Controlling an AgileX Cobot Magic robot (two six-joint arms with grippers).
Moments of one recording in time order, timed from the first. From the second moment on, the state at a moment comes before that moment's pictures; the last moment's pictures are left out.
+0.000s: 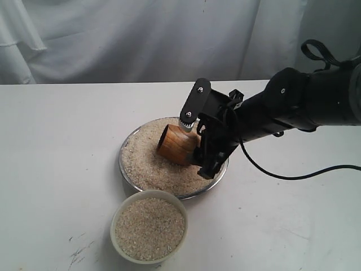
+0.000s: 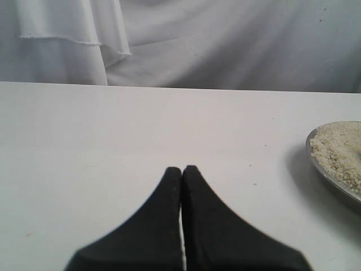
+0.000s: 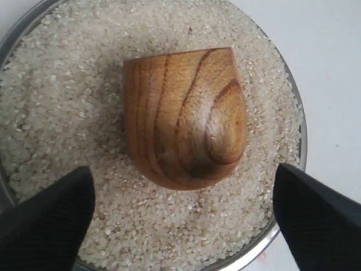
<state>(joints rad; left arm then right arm) 0.01 0.01 0.00 -0.04 0.29 0.01 0.63 1.82 -1.07 0.64 0.28 -1.31</state>
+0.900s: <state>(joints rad) 0.01 0.01 0.00 -0.04 0.29 0.01 0.63 1.83 -1.07 0.70 0.26 -1.26</state>
